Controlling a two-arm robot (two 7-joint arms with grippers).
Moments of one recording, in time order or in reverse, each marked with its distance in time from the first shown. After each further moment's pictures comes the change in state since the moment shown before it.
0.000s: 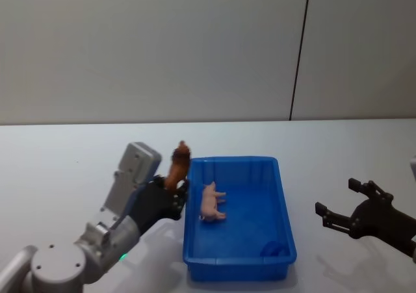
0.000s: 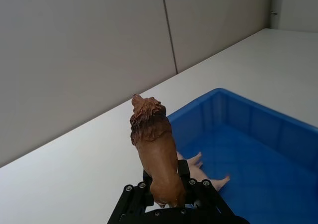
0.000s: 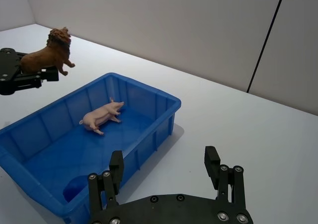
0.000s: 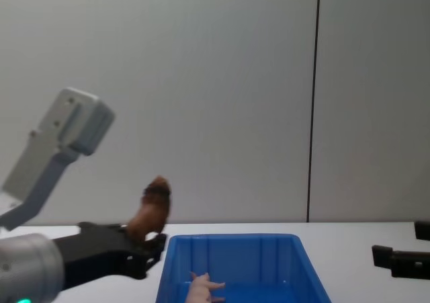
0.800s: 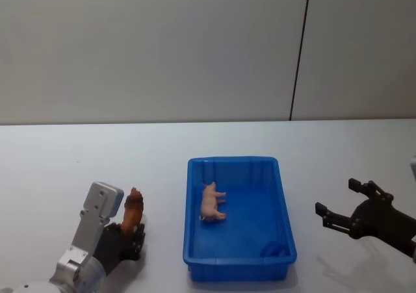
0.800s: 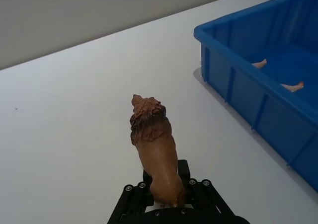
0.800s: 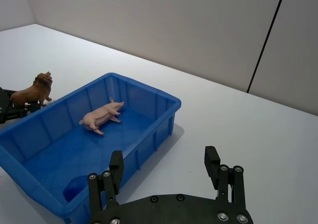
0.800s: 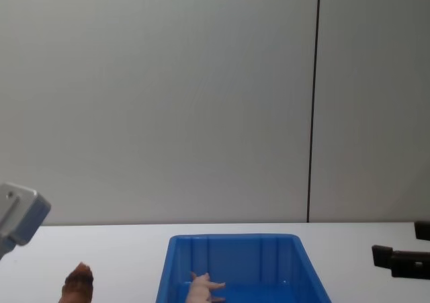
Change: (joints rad) left arm 0.089 0.055 -0.011 0.070 -0.115 0.062 0.161; right arm 0.000 0.000 0.000 0.000 0.000 0.000 0.000
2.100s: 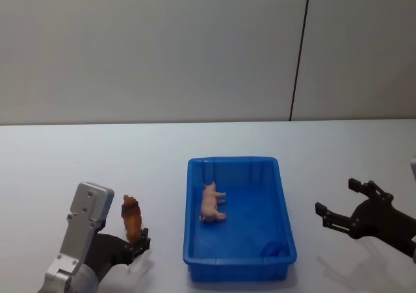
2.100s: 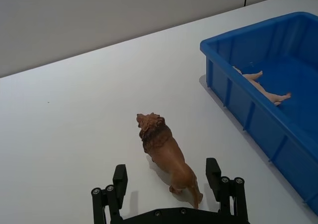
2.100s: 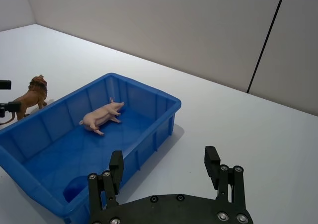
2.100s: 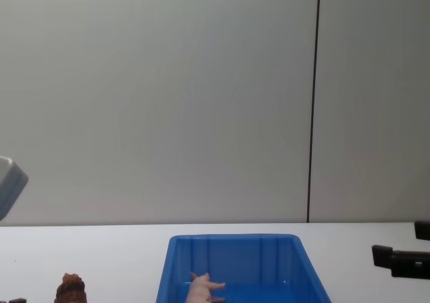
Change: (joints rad) left arm 0.114 0.084 0.008 -0.234 -0.092 0.065 0.187; right arm 0.000 0.000 0.000 0.000 0.000 0.000 0.000
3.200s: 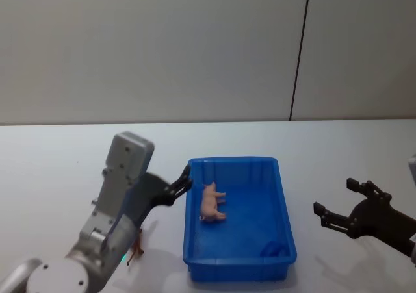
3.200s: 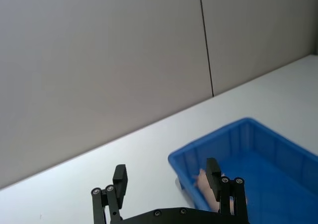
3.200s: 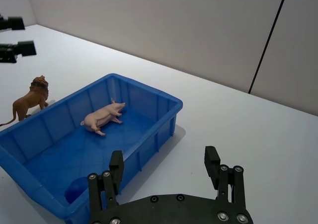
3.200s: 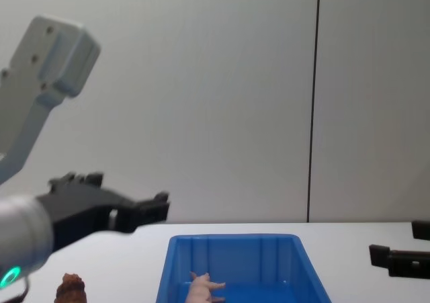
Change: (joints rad) left arm -0.105 -0.077 0.050 -0.078 0.163 -0.097 -0.023; right arm 0.004 -0.004 -0.002 0.001 -0.002 0.002 0.002
